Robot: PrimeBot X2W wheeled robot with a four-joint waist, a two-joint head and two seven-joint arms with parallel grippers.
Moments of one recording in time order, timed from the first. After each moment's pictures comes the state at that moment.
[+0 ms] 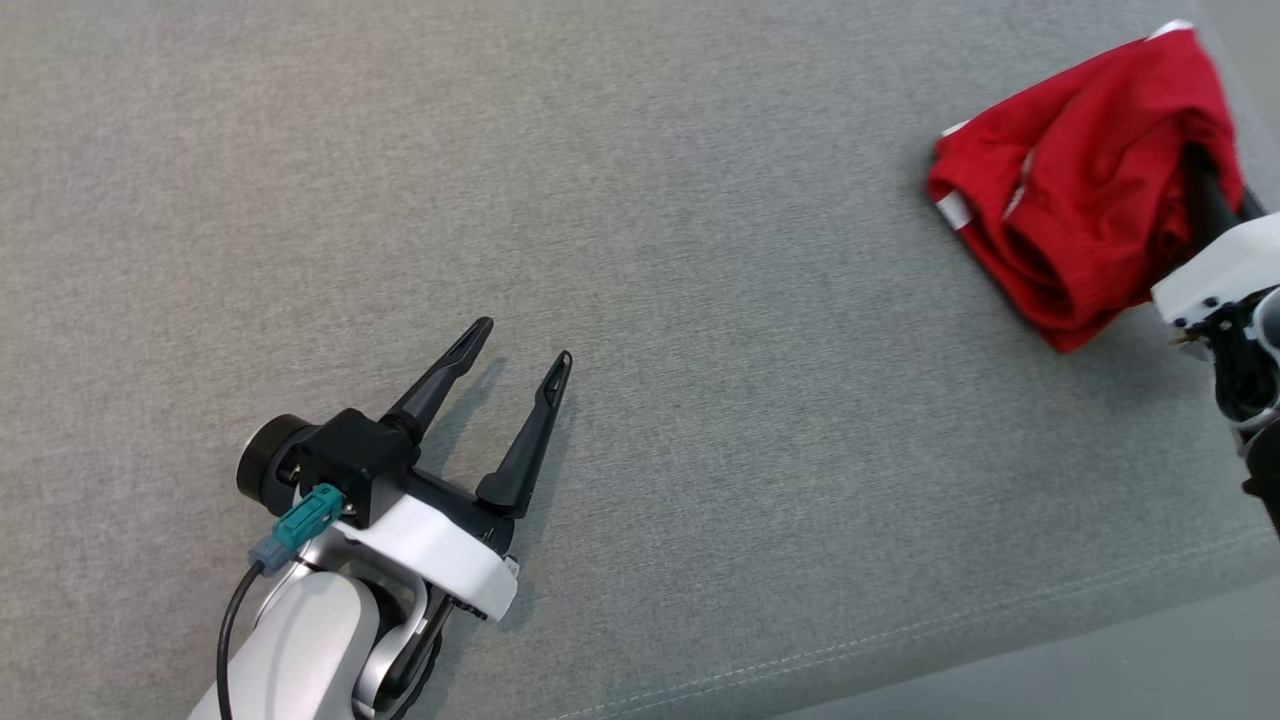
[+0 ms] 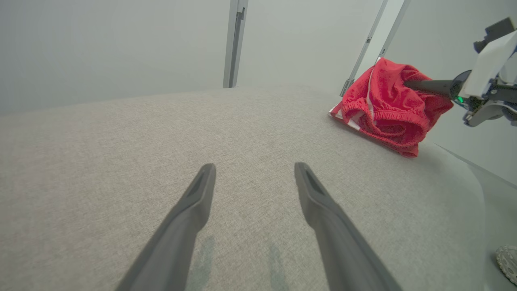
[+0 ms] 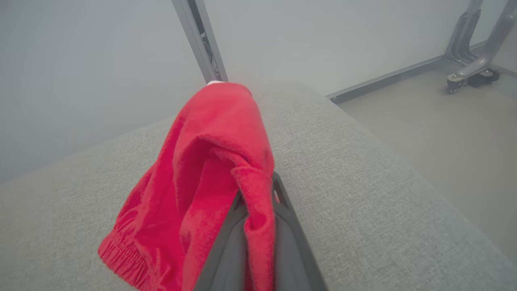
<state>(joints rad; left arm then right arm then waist) -0.32 0.27 -0.47 0.08 -0.41 -0.03 -0.13 -0.91 -0.36 0.45 1.00 0.90 0.13 -0.20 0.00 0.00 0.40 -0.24</state>
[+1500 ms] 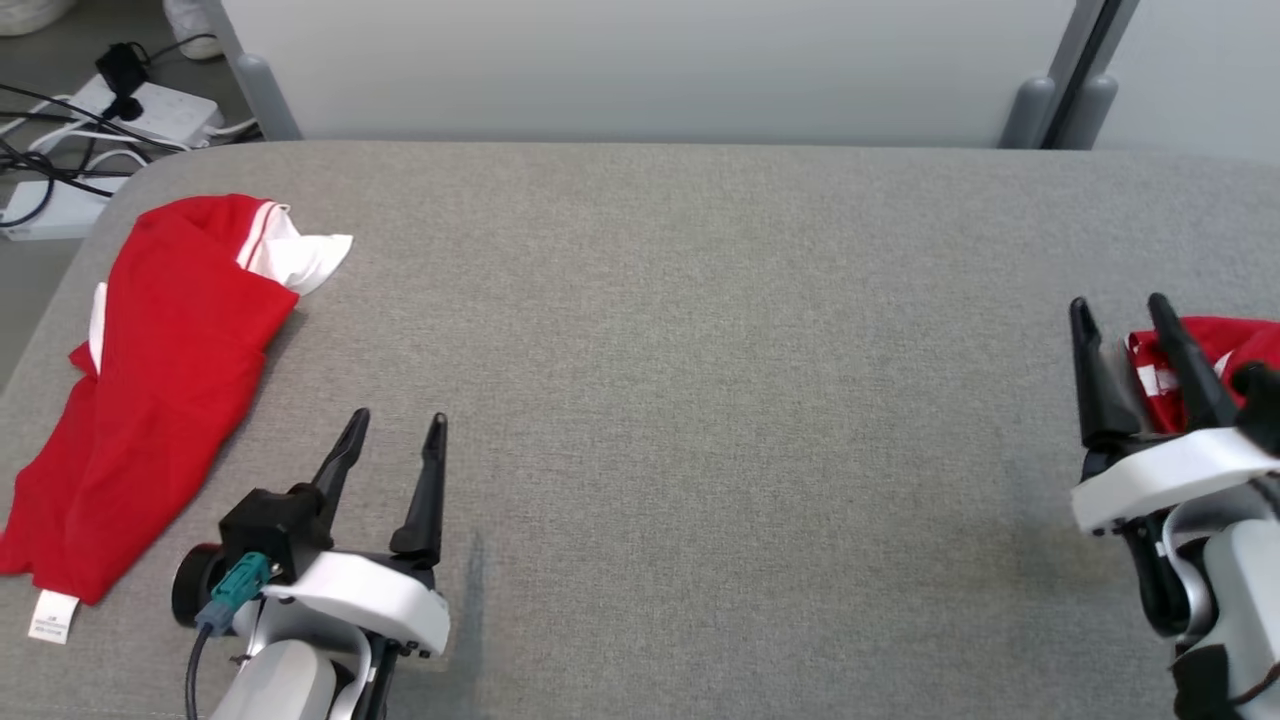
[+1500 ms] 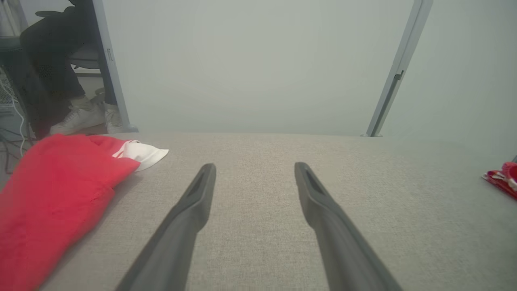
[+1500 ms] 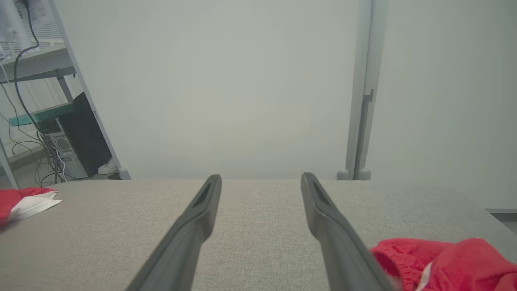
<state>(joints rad) -0.23 0.21 -0.34 0.30 -0.45 0.07 -0.25 -0.41 -0.24 0.11 0.48 0.40 0.13 -0.25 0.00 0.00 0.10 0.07</state>
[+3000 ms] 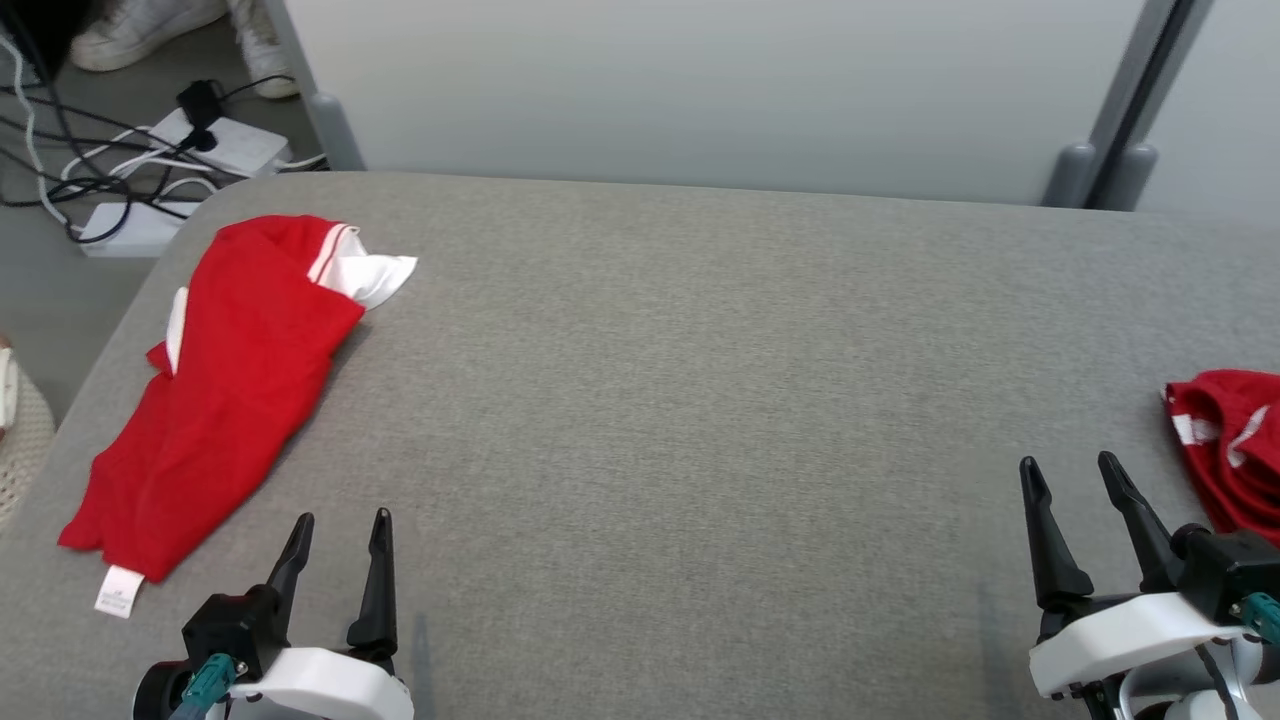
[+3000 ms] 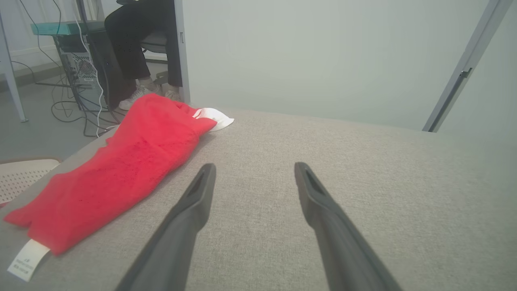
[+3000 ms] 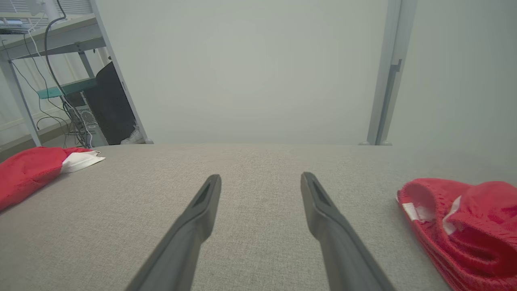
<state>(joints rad) -0.04 0.08 -0.05 0.33 -0.25 0.00 -0.25 -0.07 -0.10 0.02 0.21 0.23 0.13 -0.17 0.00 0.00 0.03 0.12</state>
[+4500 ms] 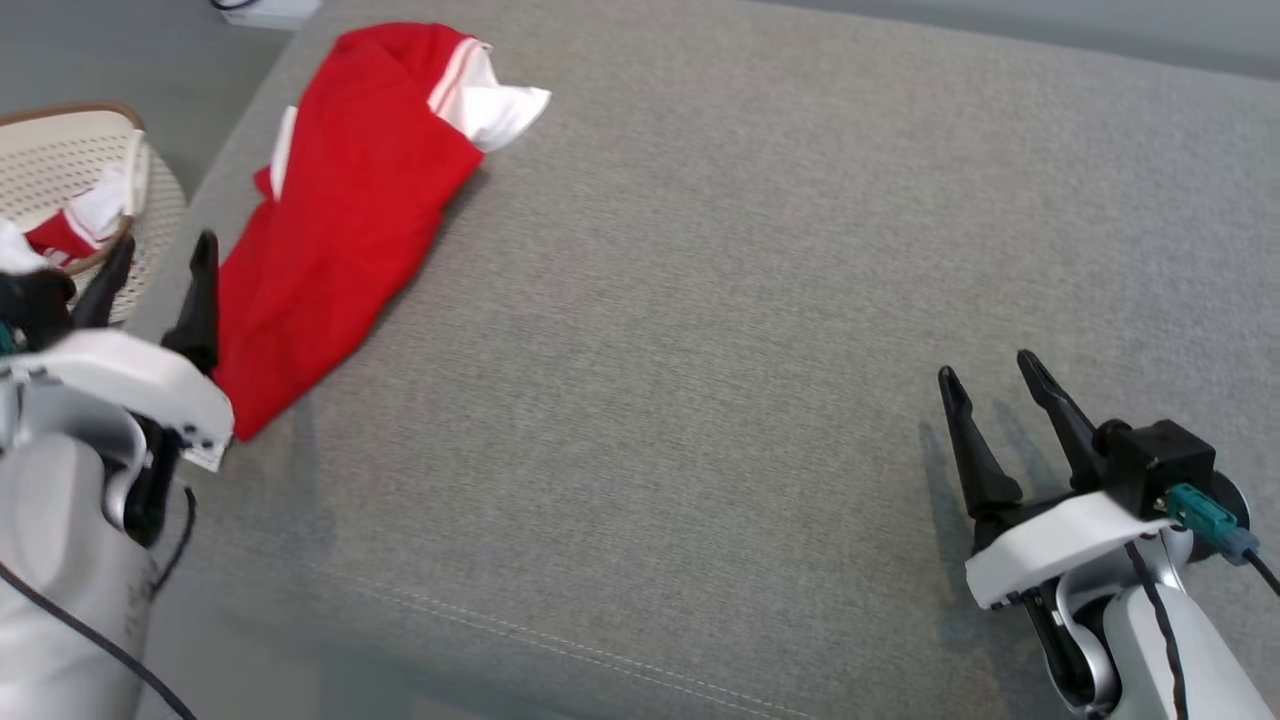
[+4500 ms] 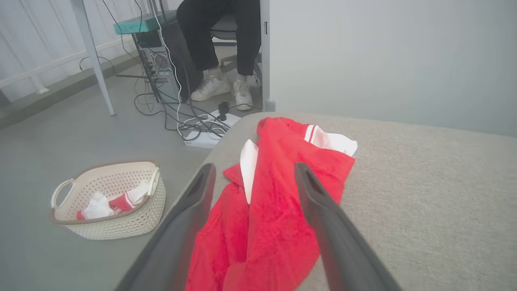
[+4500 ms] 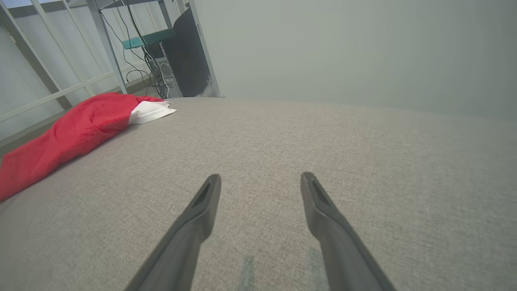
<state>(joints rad) -0.61 0.28 -0.02 0.72 -0.36 -0.12 -0.14 -0.24 -0.11 0.14 0.24 0.22 0.13 -0.13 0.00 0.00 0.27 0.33</state>
